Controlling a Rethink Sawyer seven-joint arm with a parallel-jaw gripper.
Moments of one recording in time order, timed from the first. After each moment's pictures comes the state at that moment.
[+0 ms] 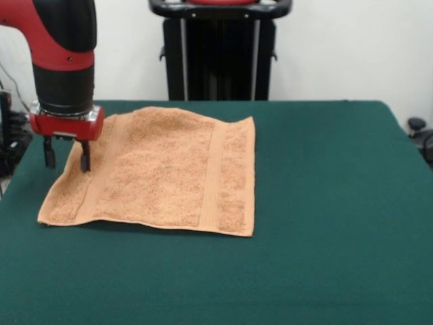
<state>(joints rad) -0.70 -0.52 0.15 1.58 -0.51 0.43 1.57</state>
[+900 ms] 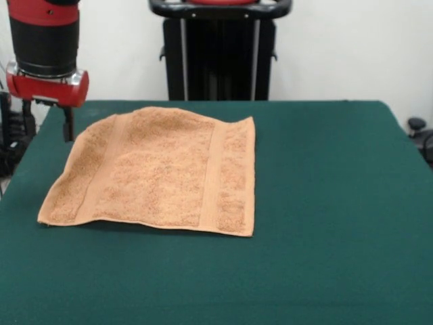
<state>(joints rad) -0.68 -0.65 0.16 1.59 -0.50 0.58 1.57</state>
